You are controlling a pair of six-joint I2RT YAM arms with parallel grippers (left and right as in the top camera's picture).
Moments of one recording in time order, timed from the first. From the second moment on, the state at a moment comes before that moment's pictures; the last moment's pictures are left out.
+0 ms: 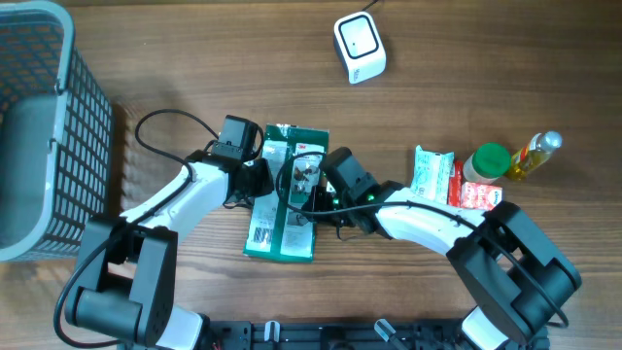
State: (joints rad) left arm -0.28 1.67 0.85 -0.47 0.10 -0.52; right arm 0.72 1.77 0.80 -0.08 -0.33 0.89
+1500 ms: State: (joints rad) left arm -0.30 1.60 0.76 -0.49 0.11 -0.52; right arm 0.72 1.79 0.80 -0.02 -0.53 0.80
